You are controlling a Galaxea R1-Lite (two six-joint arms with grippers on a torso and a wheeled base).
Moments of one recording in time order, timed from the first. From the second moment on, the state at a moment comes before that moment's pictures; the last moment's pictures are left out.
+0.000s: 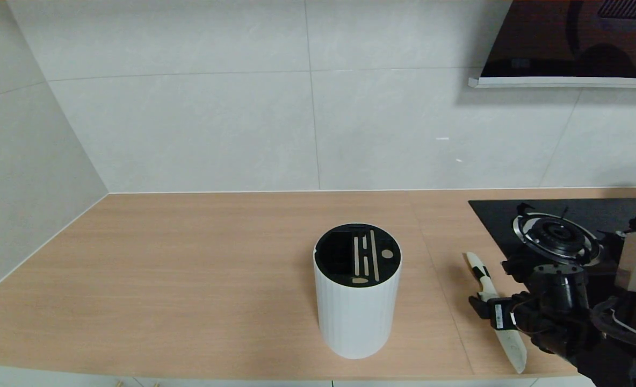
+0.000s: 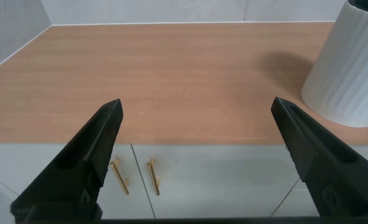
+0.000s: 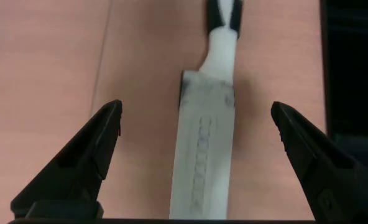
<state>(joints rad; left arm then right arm) 0.00 0.00 0.00 0.00 0.01 0.00 0.21 2.16 -0.35 -1.28 -0.18 0.06</state>
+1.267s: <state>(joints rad) 0.00 0.00 0.00 0.00 0.01 0.00 0.21 2.28 -0.41 -1.29 -0.25 0.11</state>
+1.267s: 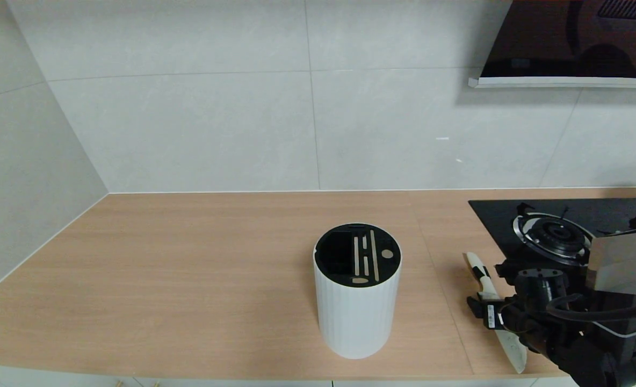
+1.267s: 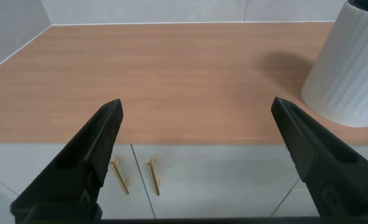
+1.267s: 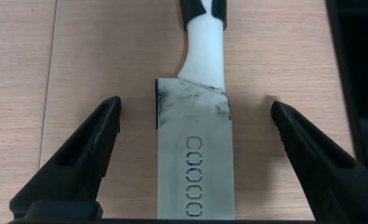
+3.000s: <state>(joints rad) 0.00 0.00 -0.04 0.02 -0.13 0.03 0.44 1.68 -0.77 -0.57 -0.27 0.10</state>
